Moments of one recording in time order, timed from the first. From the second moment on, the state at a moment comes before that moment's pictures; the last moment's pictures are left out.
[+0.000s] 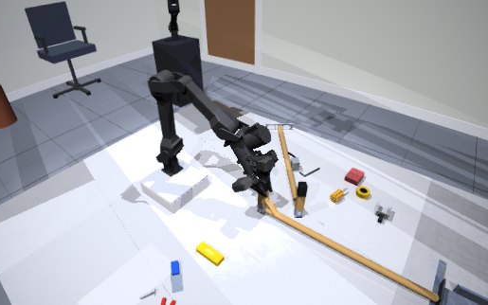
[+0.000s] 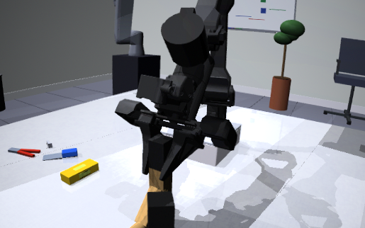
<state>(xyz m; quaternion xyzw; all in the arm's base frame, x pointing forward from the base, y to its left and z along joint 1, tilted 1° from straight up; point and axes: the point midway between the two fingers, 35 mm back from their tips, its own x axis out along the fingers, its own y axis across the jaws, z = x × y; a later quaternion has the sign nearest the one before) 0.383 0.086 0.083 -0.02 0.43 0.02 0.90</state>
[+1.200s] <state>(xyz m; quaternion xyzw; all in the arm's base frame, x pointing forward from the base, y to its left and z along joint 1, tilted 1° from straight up) 0.342 0.077 0.074 -0.02 0.43 0.02 0.90</state>
